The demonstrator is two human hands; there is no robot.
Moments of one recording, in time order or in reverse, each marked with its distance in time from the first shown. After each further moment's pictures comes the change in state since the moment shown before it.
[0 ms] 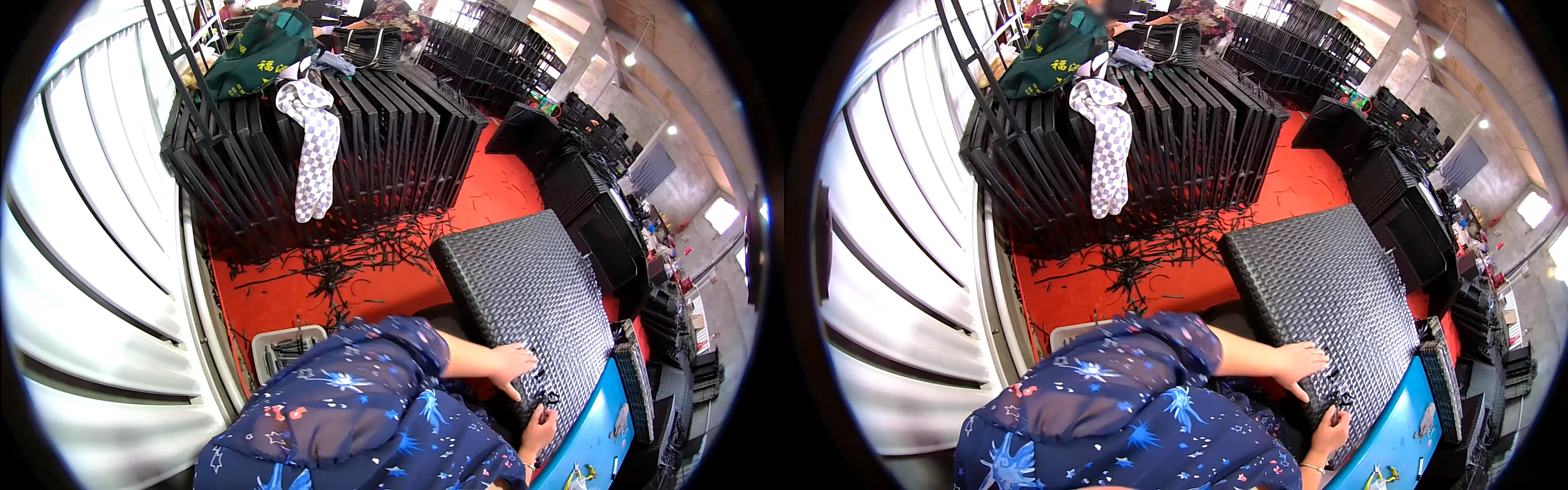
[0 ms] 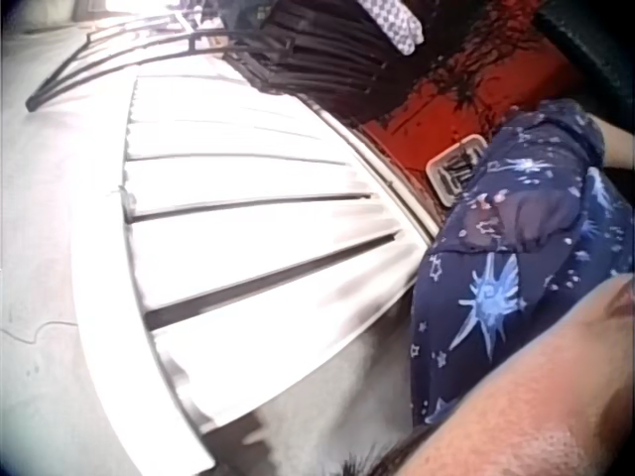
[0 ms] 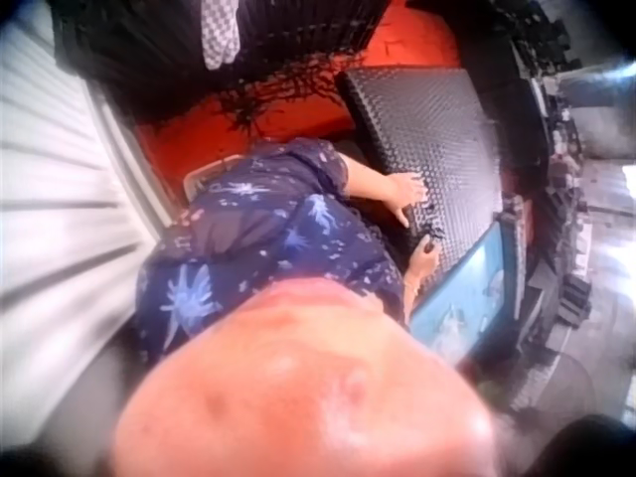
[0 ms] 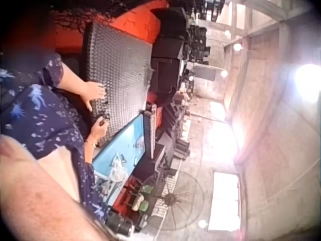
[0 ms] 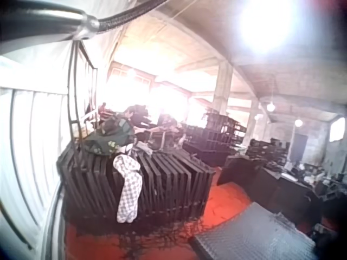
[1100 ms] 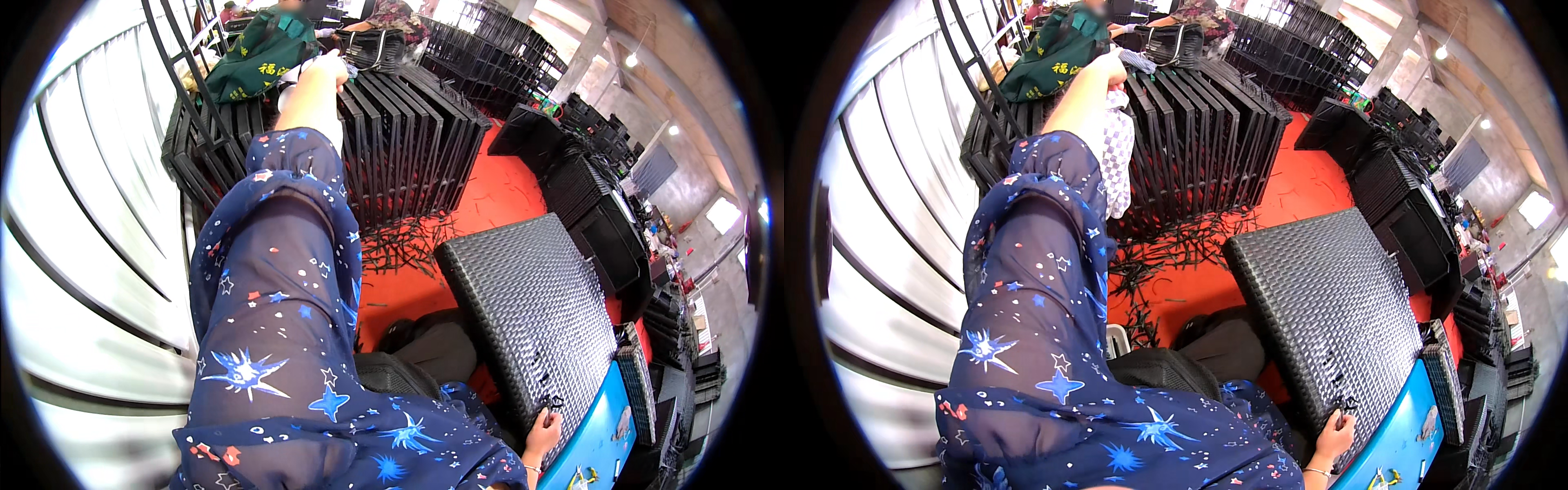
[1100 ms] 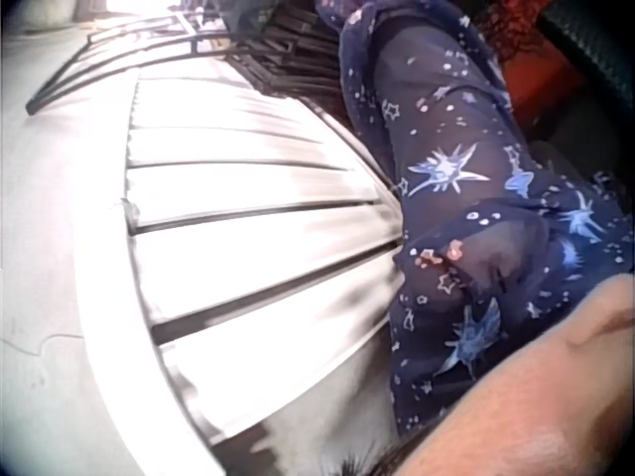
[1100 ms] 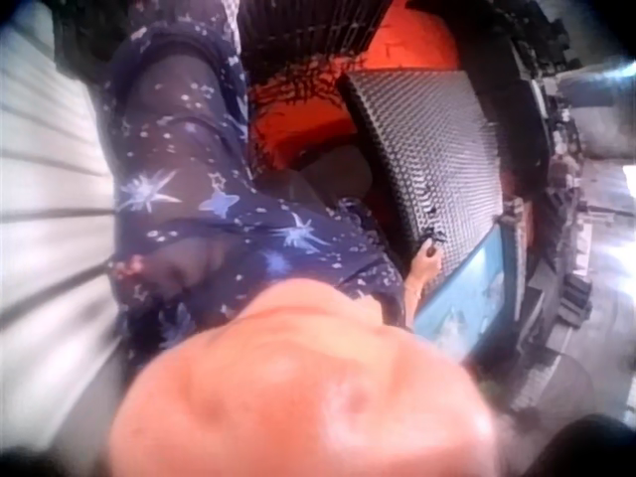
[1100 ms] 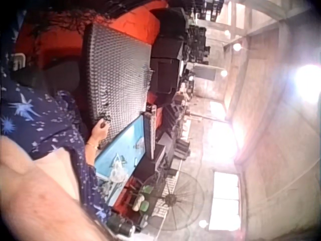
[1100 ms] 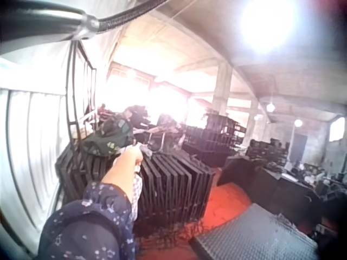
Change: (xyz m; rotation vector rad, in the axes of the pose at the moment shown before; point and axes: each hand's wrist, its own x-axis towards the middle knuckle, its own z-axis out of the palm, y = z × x) left_hand -0.292 -0.226 -0.573 0.272 0.558 -1.546; right_hand 0.004 -0.011 -0.006 -0.016 0.024 -0.037
